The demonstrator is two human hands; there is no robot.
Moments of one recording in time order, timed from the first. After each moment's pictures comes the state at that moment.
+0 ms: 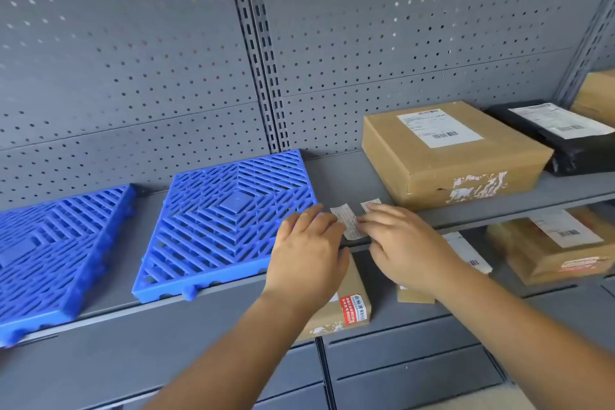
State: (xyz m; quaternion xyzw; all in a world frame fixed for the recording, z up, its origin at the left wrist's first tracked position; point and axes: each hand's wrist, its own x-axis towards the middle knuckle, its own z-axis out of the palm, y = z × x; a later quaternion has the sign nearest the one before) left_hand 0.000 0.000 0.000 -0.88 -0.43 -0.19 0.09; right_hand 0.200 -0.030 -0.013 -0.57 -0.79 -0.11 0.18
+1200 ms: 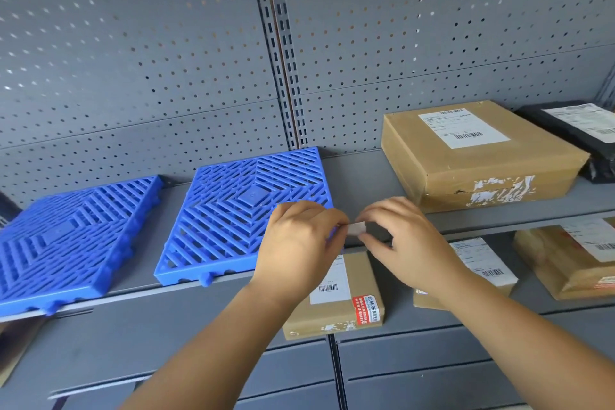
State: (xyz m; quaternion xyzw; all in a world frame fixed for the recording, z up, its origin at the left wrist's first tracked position) left_hand -0.018 0.000 0.024 -0.85 -0.38 -0.35 0.07; right_hand 0.187 -0.027 -0.009 -0.55 -0.76 0.00 0.35
